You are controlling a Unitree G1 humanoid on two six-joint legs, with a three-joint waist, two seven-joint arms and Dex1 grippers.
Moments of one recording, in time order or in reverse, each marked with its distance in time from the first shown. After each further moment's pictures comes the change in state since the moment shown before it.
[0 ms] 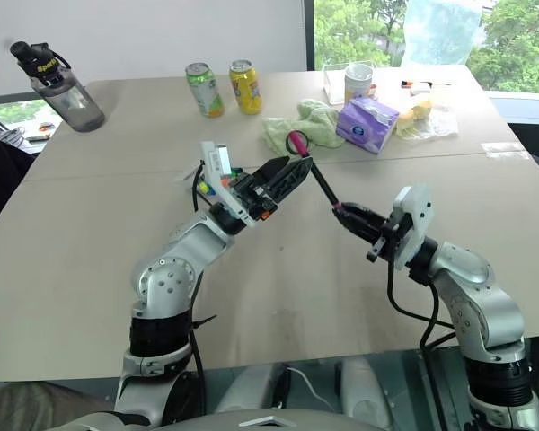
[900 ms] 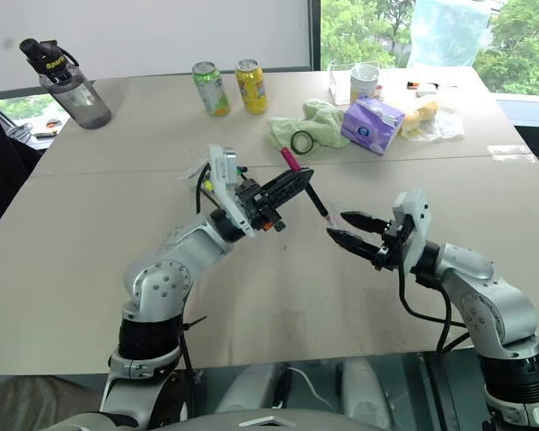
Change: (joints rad) left arm 0.006 0.067 -0.070 -0.043 -0.003 0.008 -0.056; right arm -0.031 -0.088 -0.010 0.030 0.140 0.133 -0.004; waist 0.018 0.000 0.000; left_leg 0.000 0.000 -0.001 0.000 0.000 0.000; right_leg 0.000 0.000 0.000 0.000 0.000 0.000
